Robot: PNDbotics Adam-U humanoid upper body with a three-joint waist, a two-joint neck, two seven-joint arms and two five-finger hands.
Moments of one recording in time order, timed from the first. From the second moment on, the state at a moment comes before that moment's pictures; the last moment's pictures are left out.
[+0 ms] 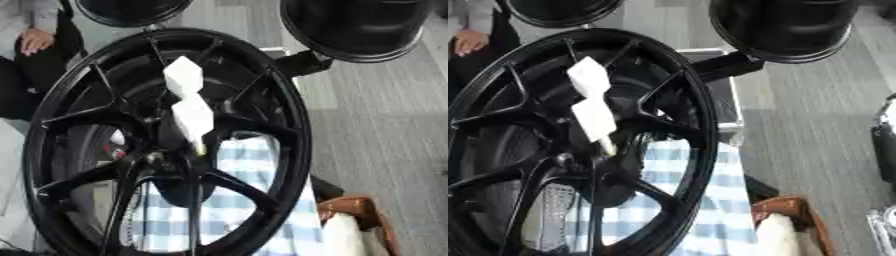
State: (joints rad) left arm -0.38 1.15 0.09 -1.57 0.03 0.17 -0.04; right arm 0.04 -0.30 -0.07 -1.99 0.28 0.04 -0.66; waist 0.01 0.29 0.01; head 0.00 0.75
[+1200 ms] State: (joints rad) left arm -0.29 1.08 0.08 -1.55 -0.26 0.04 -0.32; right arm 0.04 -0.29 -0.07 -1.99 0.28 0.05 -0.67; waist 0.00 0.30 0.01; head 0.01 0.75
